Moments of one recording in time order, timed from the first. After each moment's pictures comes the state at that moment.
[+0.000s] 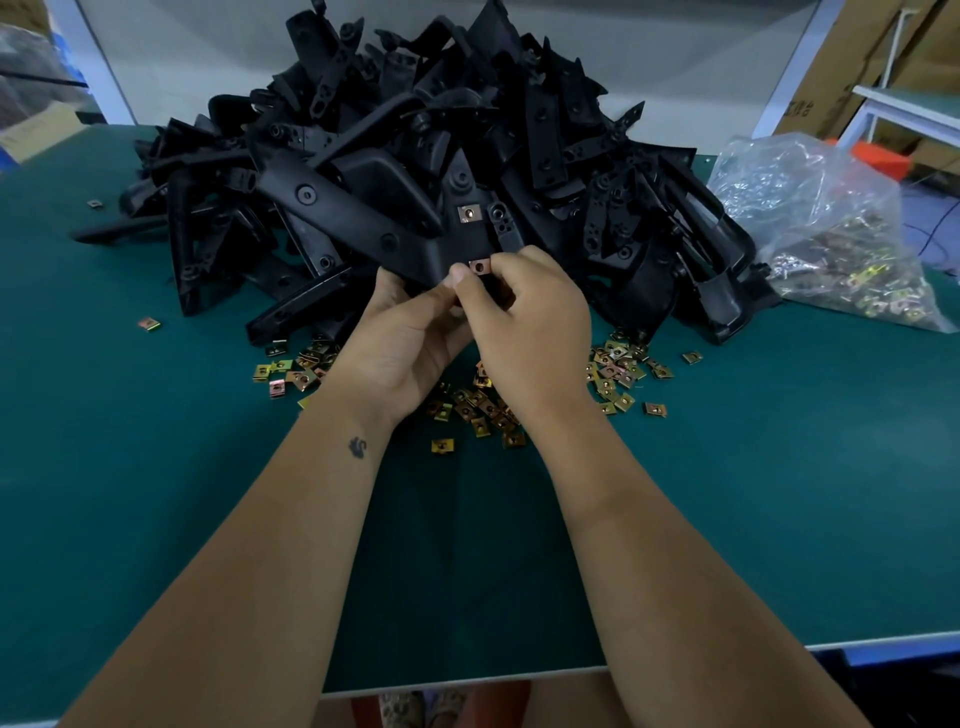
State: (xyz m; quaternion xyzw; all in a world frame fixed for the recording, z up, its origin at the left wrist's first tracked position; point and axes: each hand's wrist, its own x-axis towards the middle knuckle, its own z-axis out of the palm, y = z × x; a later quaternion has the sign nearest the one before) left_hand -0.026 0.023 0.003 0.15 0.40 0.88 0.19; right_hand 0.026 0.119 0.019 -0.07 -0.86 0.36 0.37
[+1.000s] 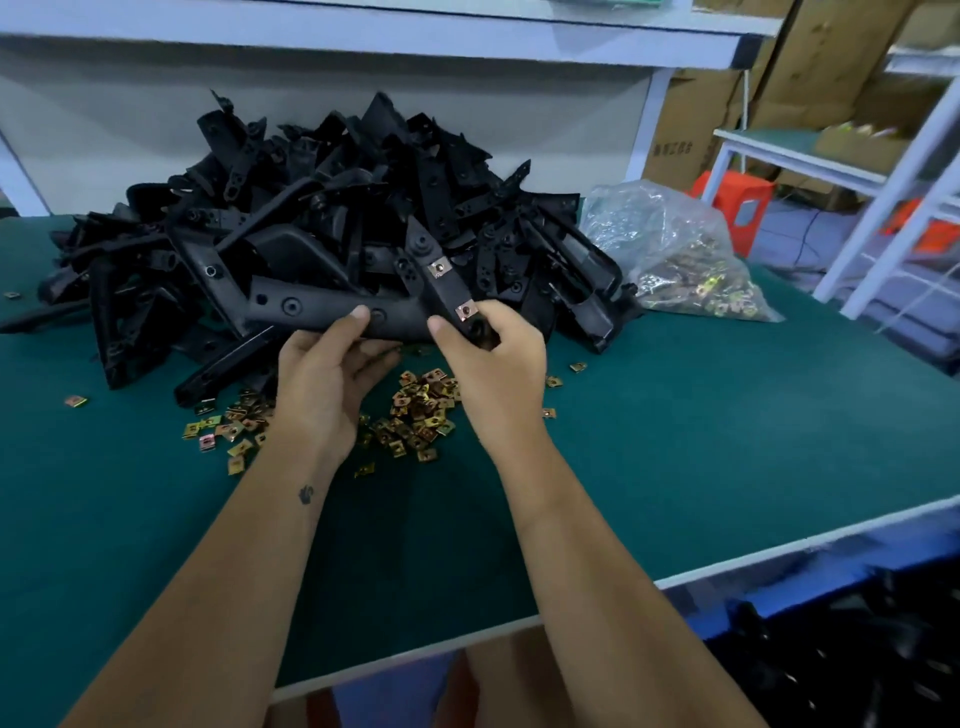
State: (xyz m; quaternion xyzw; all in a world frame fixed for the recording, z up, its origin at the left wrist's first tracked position) left_hand 0.003 0.028 0.019 0.10 0.49 0.86 0.08; right_hand 0.071 0.145 0.025 -0.13 -0.73 0.57 0.37
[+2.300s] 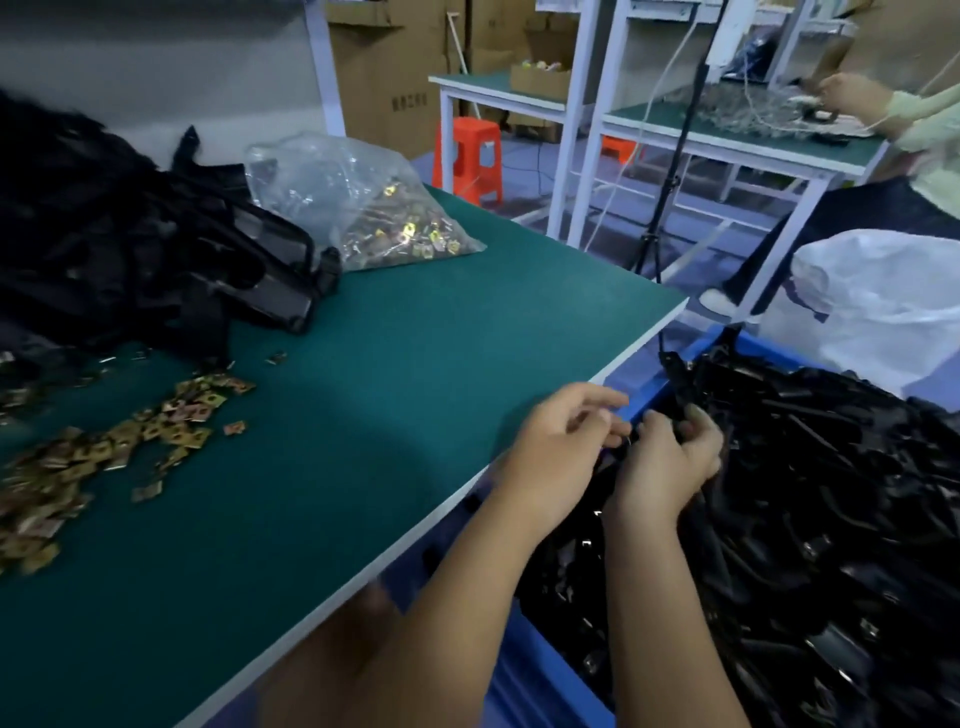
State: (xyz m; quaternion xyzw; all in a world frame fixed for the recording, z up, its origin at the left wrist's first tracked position) left_hand 0.263 0.267 -0.019 0.42 0.56 0.57 0.43; right_hand 0.330 0.327 -0.049 -0.60 -0.30 0.42 0.61
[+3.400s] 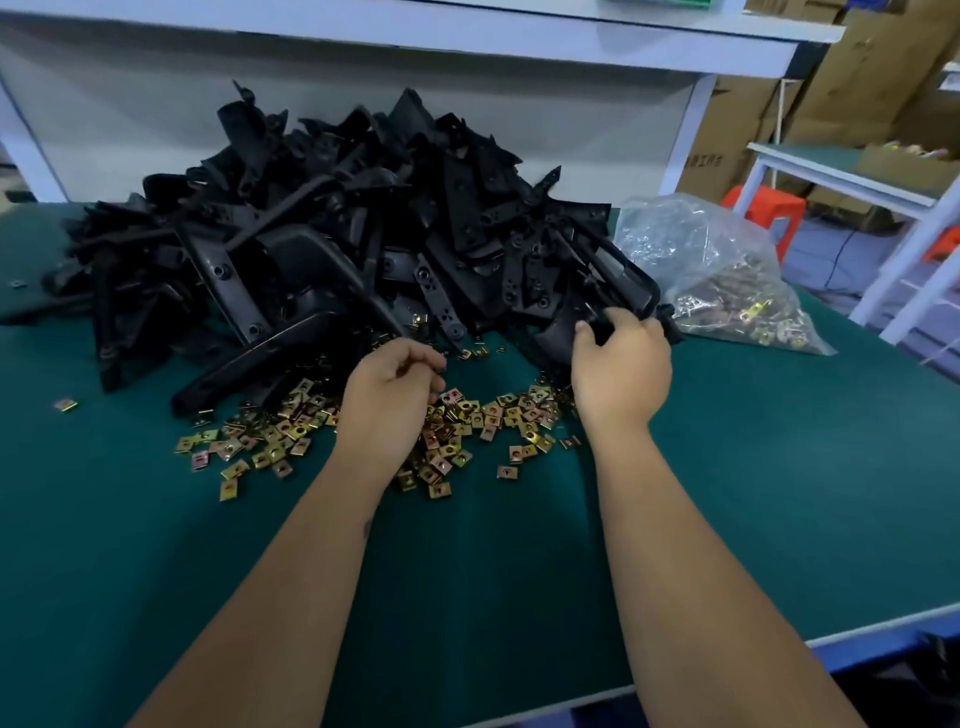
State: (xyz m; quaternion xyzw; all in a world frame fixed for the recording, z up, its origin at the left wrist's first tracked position) left_hand -0.007 0.060 -0.001 0.12 0.76 0.63 0.03; right_hand 0.040 0.254 0.004 -0.37 -0.82 0.21 0.40
